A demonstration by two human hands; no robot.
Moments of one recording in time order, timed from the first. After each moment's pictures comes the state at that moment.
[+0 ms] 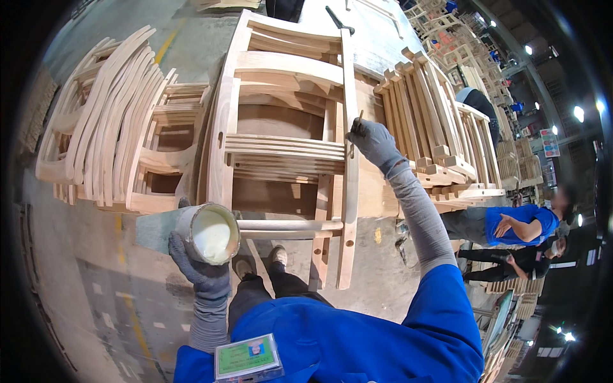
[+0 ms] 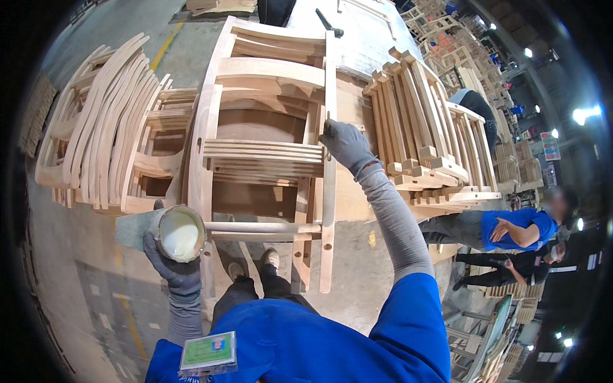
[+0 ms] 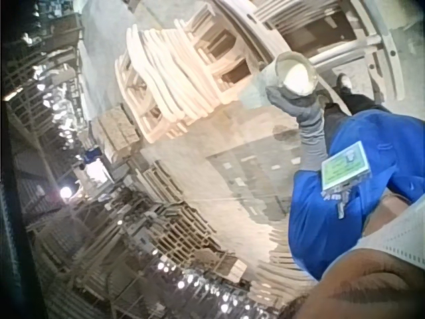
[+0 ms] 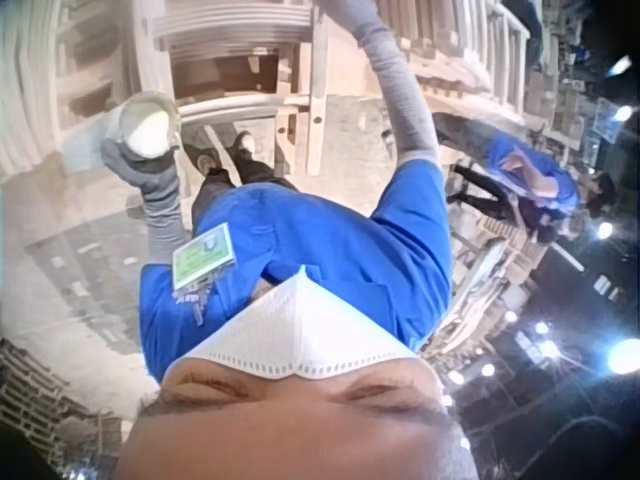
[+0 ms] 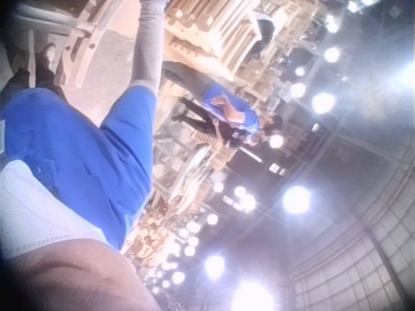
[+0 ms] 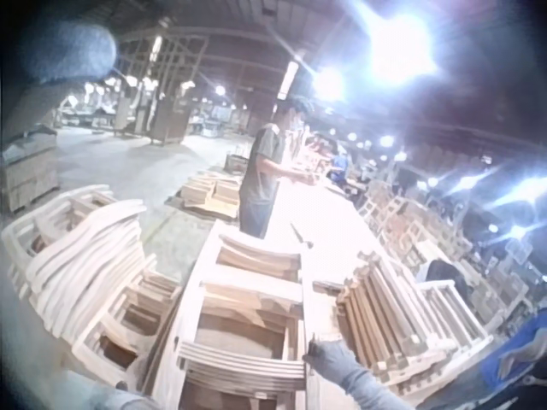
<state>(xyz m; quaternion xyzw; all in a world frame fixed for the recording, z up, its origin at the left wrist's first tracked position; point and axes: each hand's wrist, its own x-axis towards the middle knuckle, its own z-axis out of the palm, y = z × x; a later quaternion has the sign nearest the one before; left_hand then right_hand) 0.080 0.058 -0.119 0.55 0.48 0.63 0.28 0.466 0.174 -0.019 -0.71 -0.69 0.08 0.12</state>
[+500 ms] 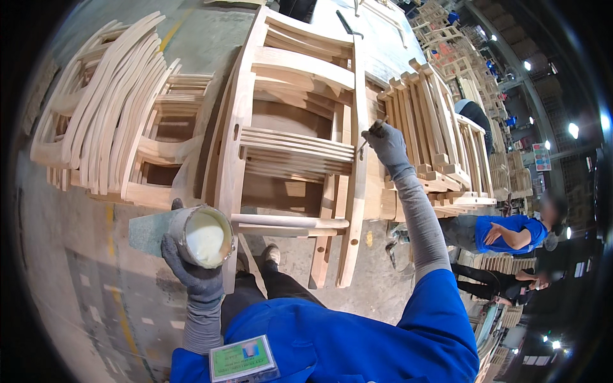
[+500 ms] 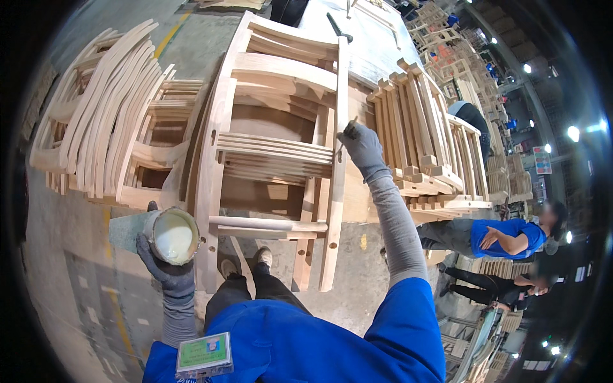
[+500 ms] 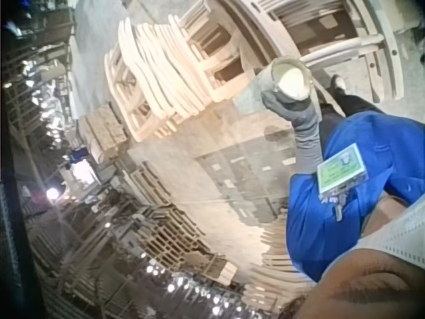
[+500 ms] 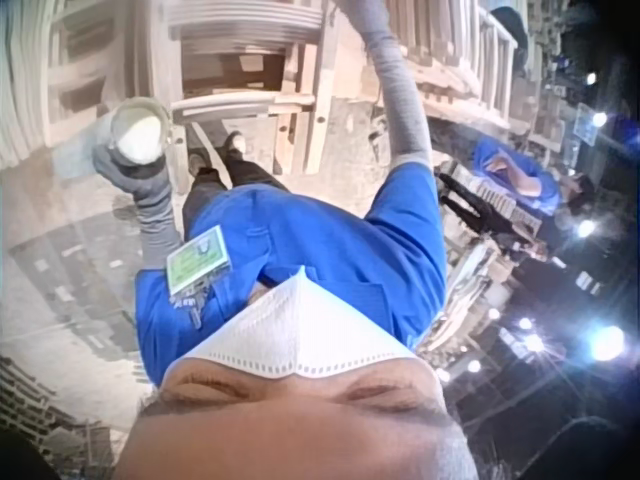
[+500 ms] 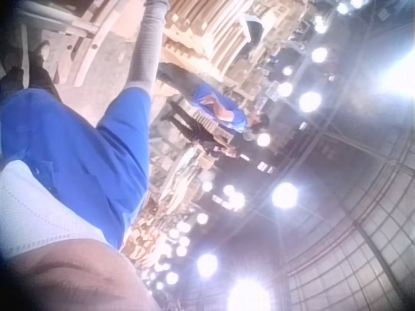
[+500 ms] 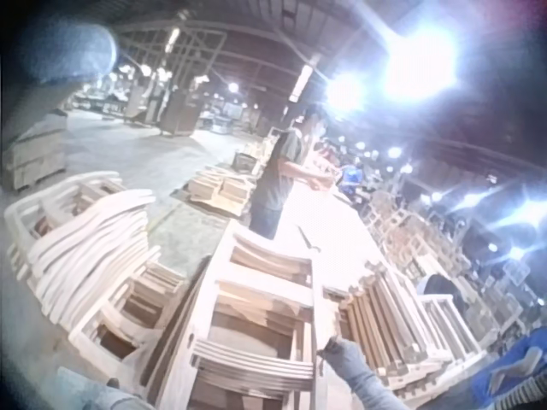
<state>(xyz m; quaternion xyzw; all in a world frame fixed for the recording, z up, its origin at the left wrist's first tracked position) 0.046 0.074 -0.077 0.05 0.19 0.70 0.69 0.462 0.172 -0.029 -0.75 -0.63 0.08 0.21</state>
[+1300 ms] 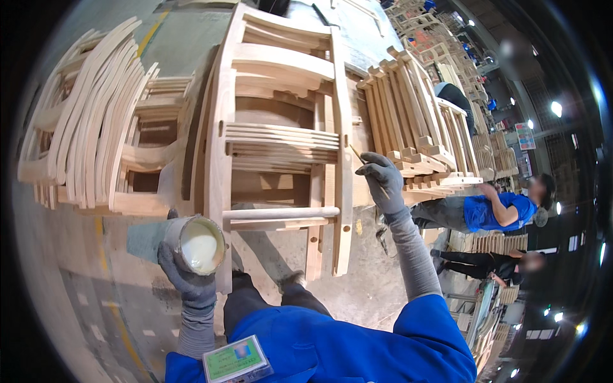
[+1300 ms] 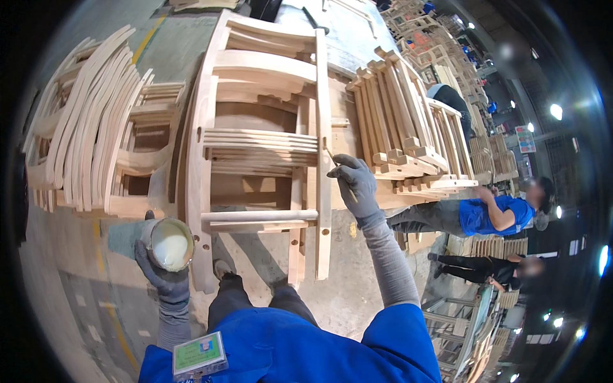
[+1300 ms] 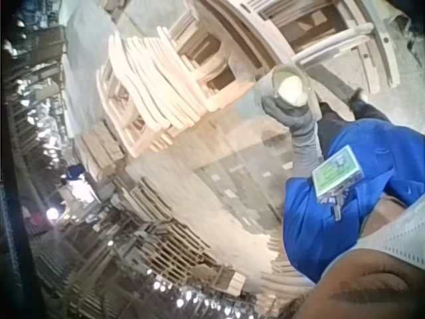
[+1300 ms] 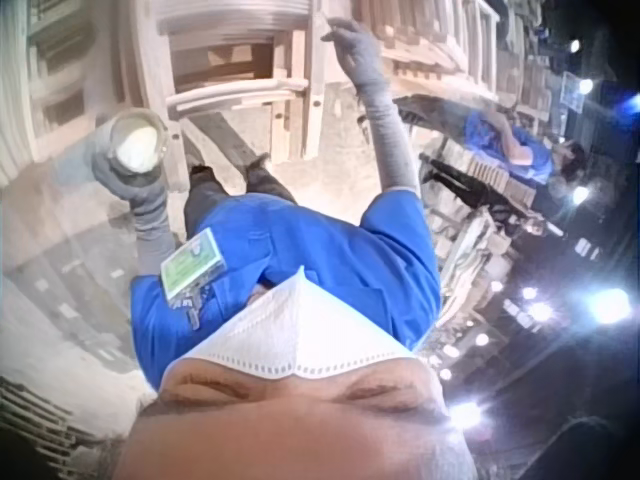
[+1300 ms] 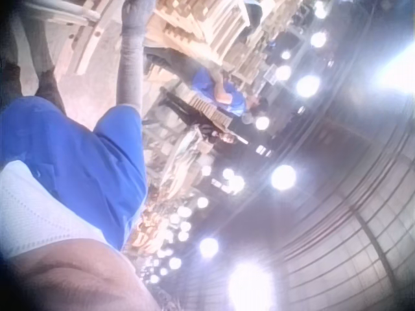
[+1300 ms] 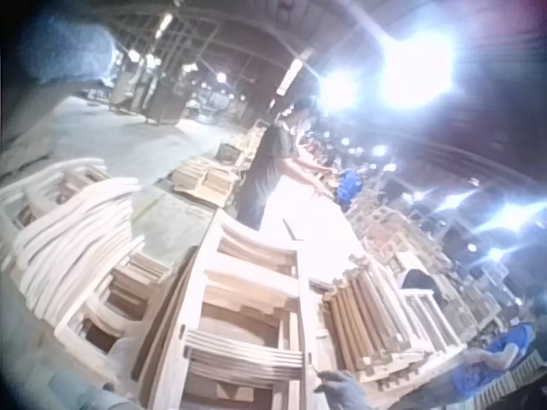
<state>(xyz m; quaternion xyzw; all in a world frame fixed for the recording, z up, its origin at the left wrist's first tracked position) 0.020 0.049 -0.138 0.53 0.36 0.65 0.42 0.411 0.058 -0.015 -0.67 -0.70 -0.01 0.23</state>
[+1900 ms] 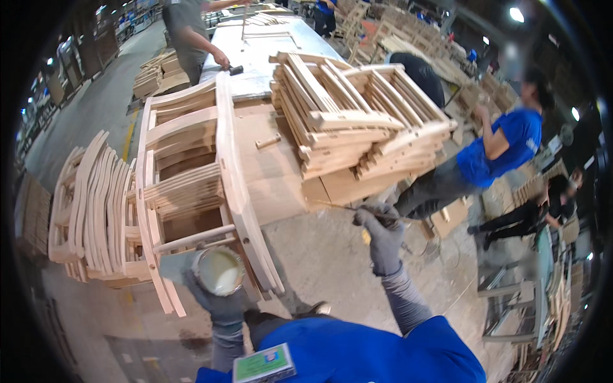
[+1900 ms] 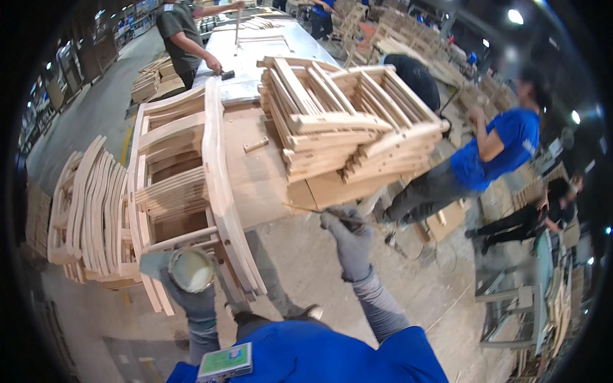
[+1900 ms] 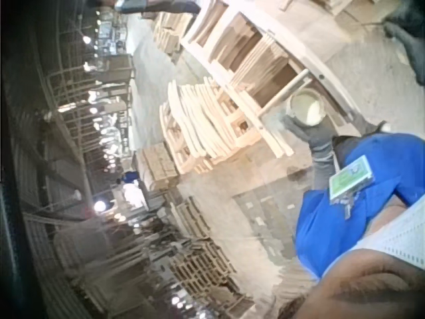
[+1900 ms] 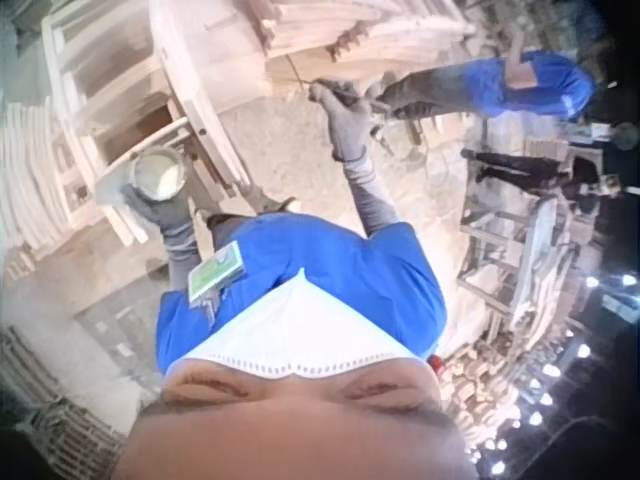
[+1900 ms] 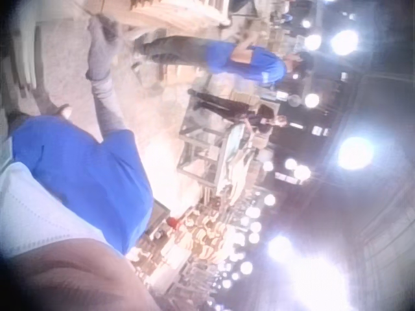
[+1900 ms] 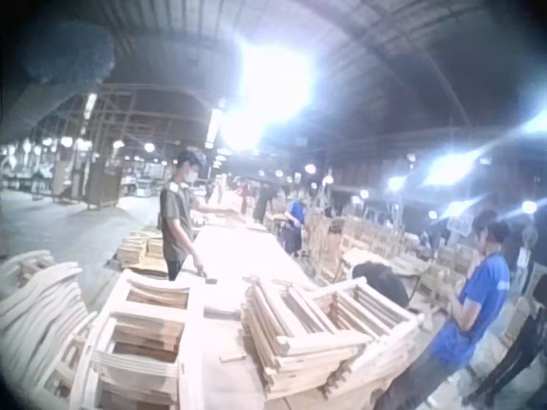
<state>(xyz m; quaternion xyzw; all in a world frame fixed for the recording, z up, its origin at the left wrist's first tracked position) 0.279 -0.124 -0.079 0.54 0.39 0.65 0.37 0.555 -0.232 0.028 -0.58 -0.31 0.18 0.73</state>
